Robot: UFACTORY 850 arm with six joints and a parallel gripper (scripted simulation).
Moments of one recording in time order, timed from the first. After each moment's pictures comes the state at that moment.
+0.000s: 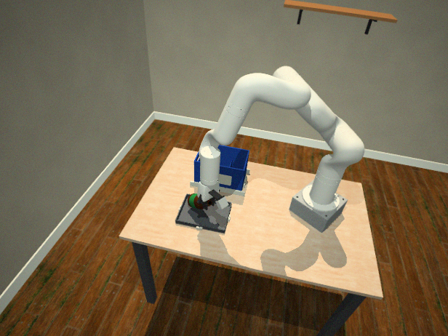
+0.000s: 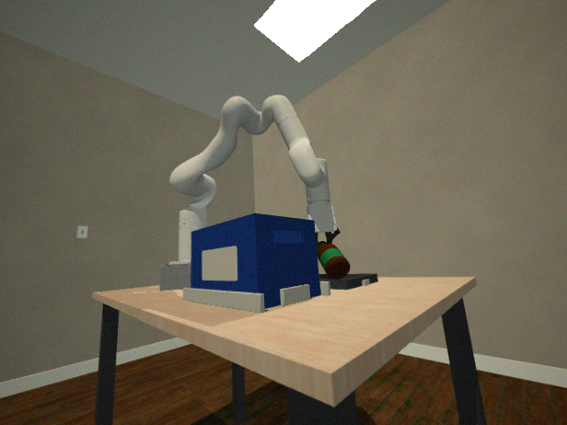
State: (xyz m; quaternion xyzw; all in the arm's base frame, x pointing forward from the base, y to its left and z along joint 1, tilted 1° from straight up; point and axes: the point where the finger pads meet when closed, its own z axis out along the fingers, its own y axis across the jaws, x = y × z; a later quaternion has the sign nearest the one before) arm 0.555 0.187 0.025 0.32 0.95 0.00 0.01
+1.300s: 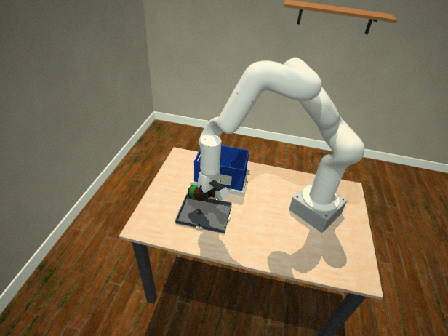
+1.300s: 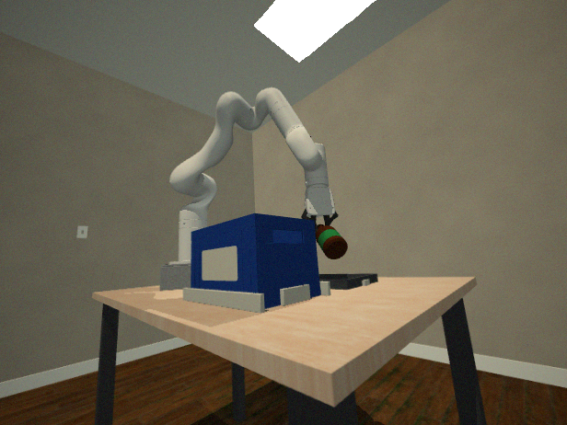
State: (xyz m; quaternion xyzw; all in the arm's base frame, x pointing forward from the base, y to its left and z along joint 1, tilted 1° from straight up) arm 0.553 0.187 0.085 0.32 0.95 0.00 0.01
